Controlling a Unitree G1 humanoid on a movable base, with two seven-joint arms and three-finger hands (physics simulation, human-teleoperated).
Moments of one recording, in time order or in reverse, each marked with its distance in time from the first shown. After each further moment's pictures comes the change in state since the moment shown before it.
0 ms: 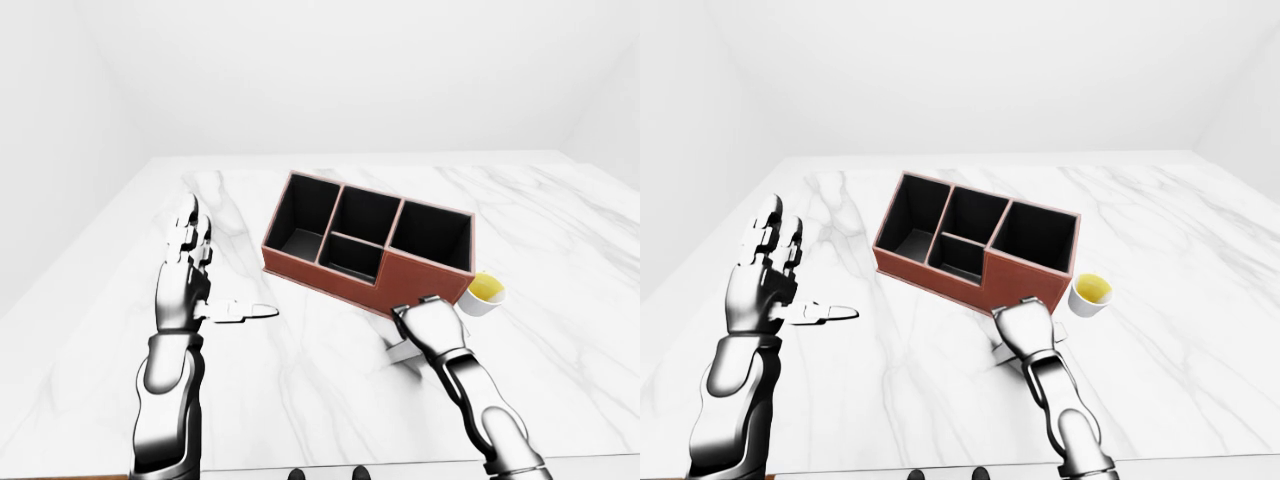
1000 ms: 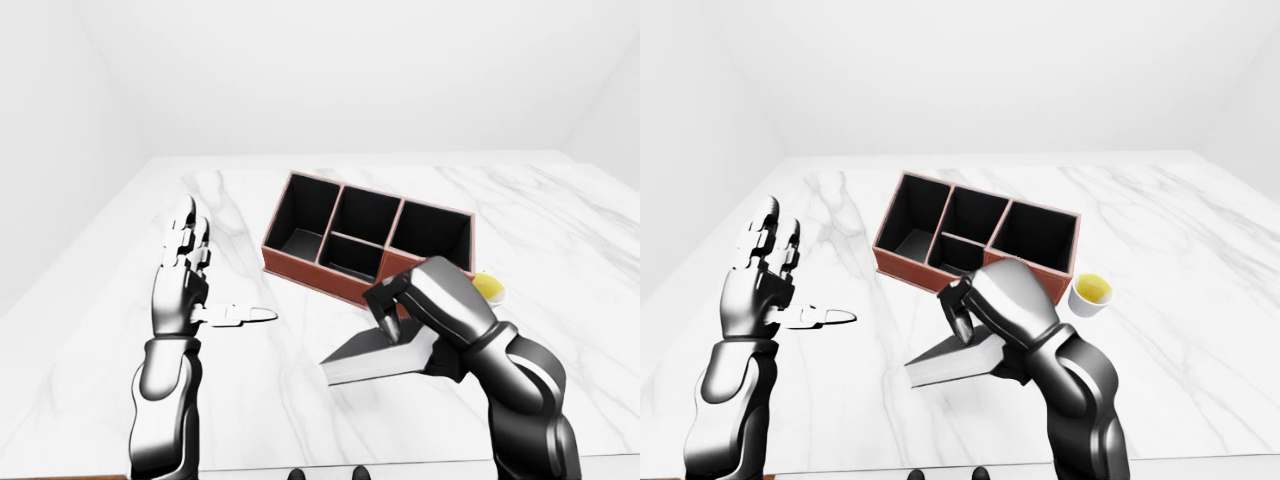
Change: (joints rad) left arm 0.024 -0.006 0.006 -0.027 -0.009 0.000 -0.013; right arm -0.090 0.119 -0.082 -0.664 0.716 0.000 0.627
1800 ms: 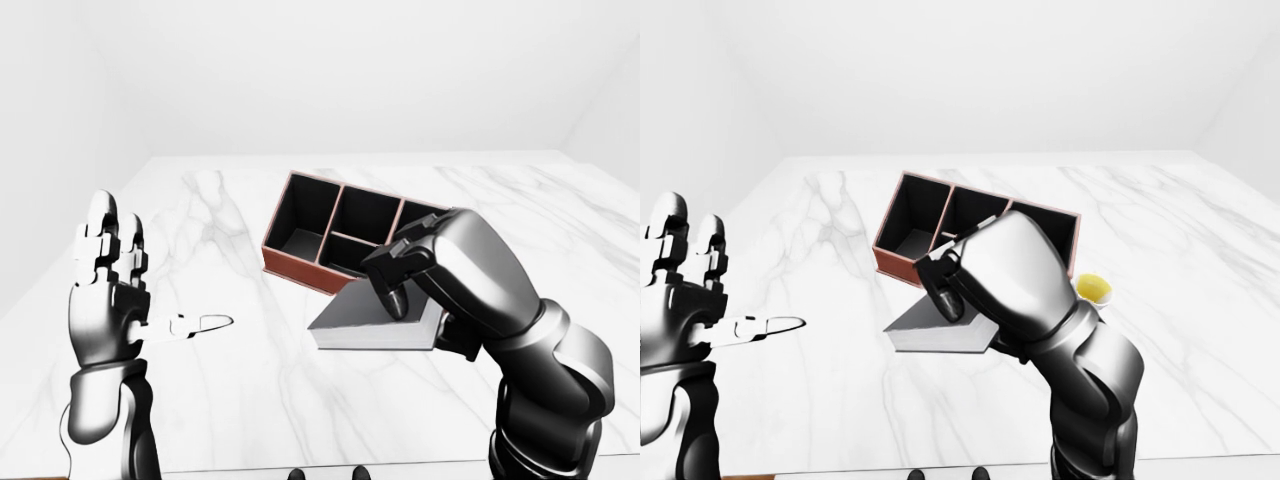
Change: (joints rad) left arm 0.070 0.011 0.208 -0.161 -0.067 0.000 -0.031; right arm -0.227 -0.002 -0.018 -0.133 0.018 0.000 0.000
